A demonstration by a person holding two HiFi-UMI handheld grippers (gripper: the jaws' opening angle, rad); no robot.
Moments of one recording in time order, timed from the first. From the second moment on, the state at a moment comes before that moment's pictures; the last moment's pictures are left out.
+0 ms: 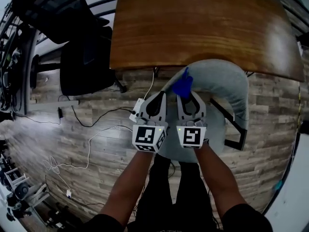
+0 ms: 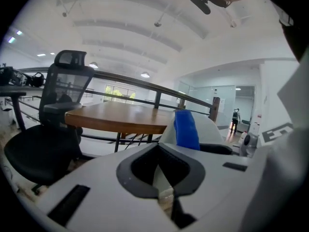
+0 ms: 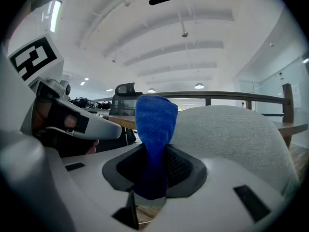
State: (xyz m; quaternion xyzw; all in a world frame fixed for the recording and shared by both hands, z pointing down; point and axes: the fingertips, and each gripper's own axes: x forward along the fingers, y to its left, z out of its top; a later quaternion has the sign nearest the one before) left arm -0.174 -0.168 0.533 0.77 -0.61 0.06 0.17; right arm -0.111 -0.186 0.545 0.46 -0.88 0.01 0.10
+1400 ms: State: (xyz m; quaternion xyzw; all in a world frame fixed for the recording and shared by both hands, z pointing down) left arm -0.159 -0.179 0.571 0.77 -0.61 0.09 0.17; right arm -0.087 -0.223 0.586 0.51 -0.85 0.05 0.12
